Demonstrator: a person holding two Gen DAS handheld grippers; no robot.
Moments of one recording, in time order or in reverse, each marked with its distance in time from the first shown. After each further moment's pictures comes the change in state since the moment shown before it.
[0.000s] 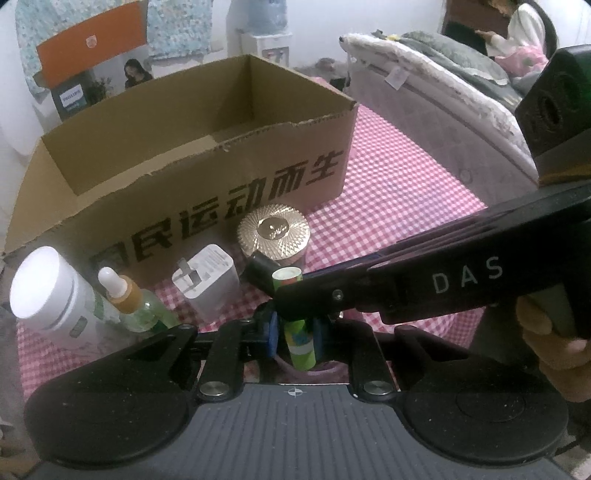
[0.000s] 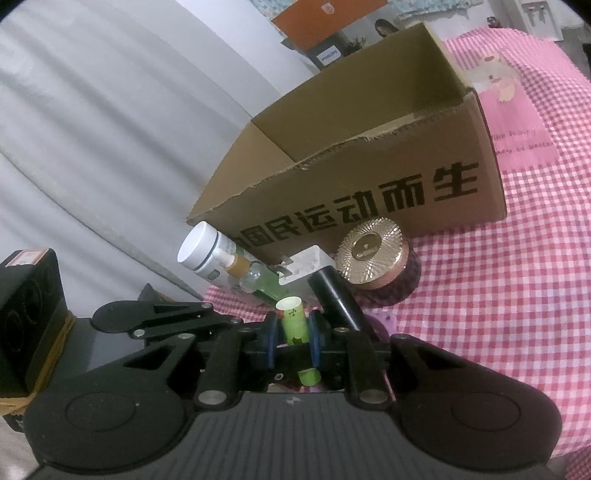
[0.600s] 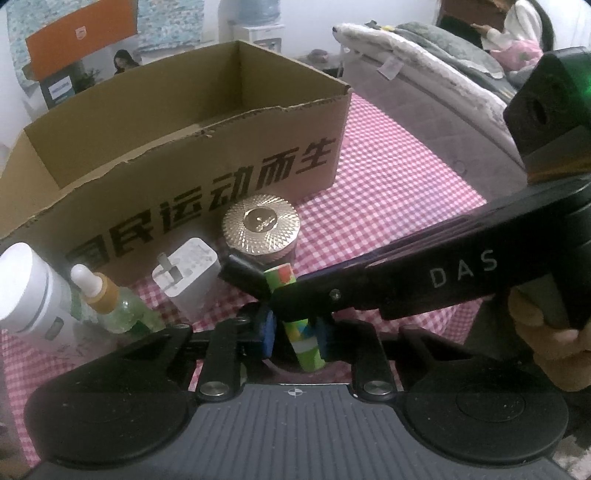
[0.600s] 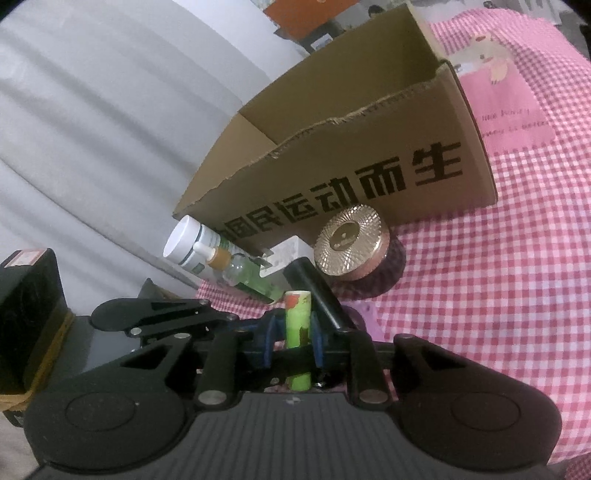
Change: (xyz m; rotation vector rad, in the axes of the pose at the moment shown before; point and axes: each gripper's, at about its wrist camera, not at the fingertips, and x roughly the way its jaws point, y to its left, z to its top) left arm 0.016 -0.001 0.002 0.002 0.033 -0.032; right arm 0.001 -0.017 0.000 0.039 0.044 0.003
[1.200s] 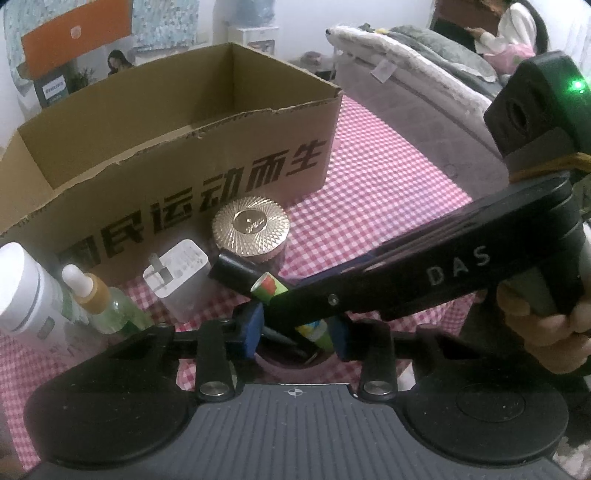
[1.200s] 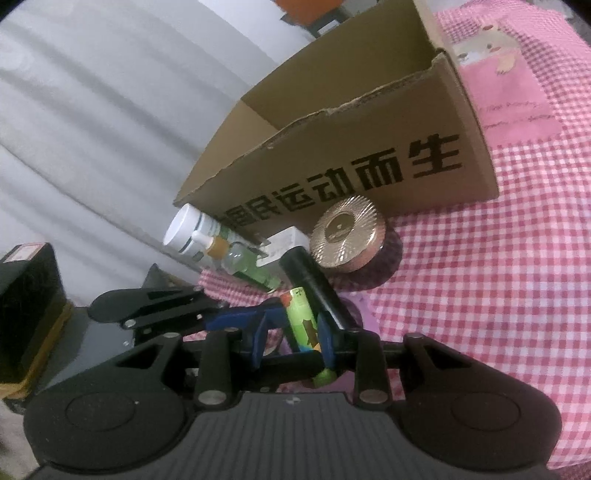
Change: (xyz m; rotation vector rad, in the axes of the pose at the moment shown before) left arm 0.001 -0.003 0.002 0.002 -0.004 -0.029; right arm 0.000 -0.008 0.003 -0.023 0.052 0.014
